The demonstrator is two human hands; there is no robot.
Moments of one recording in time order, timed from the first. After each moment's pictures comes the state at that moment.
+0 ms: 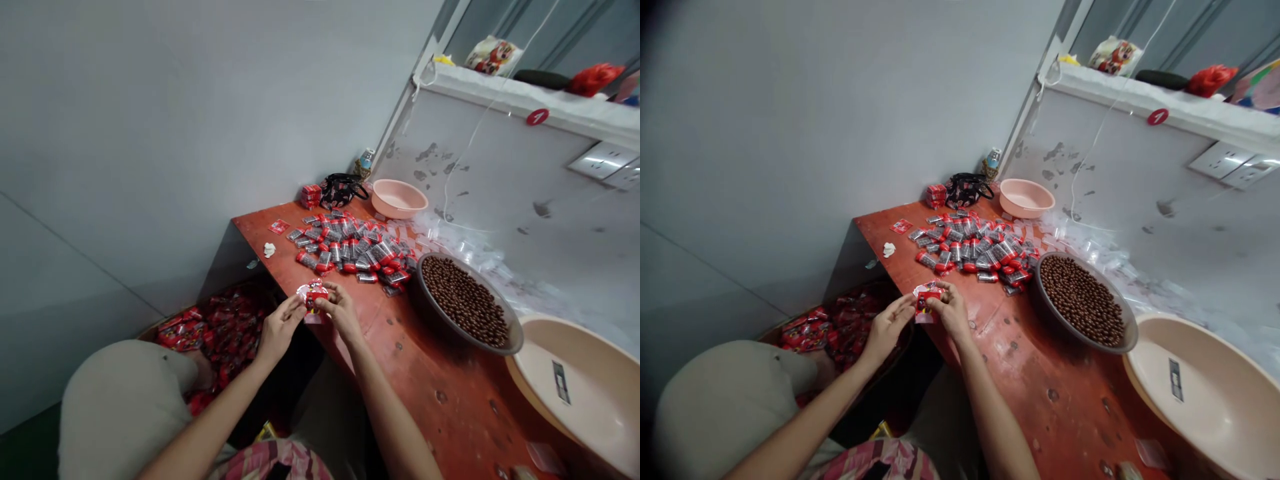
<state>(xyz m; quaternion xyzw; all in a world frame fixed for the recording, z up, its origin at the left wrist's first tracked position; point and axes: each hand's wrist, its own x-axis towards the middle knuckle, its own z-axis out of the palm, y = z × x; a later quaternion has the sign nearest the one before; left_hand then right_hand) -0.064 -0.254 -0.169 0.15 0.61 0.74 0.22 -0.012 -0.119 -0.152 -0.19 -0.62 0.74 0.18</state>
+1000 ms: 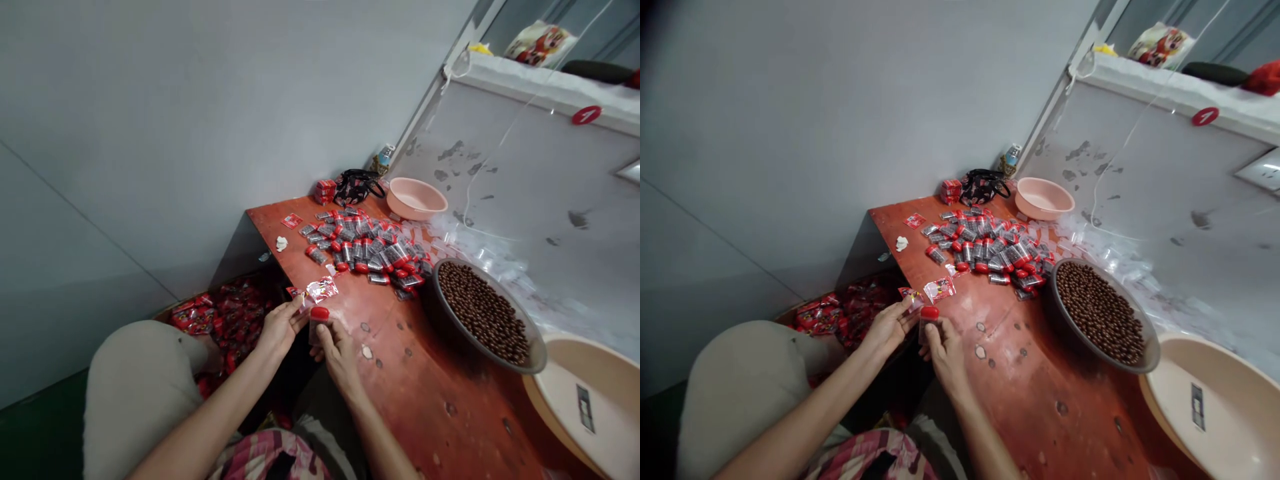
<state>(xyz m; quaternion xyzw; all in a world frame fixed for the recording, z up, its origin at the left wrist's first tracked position) -0.077 -0.255 -0.173 -0.16 0.35 0.86 0.35 0.033 -0.175 -0.159 -0.21 -0.73 0.64 0.14</state>
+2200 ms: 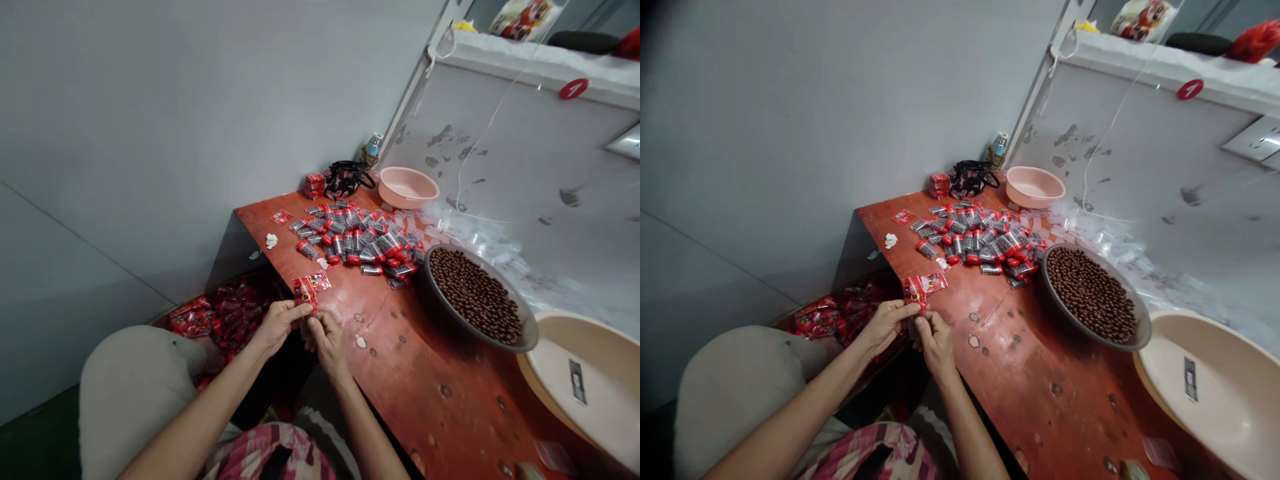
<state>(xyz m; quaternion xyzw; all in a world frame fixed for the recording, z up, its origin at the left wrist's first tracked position) -0.068 -0.256 -0.163 0.11 0.47 0.75 0.45 0.031 -0.173 -0.178 -0.21 -0.70 0.66 0.19</state>
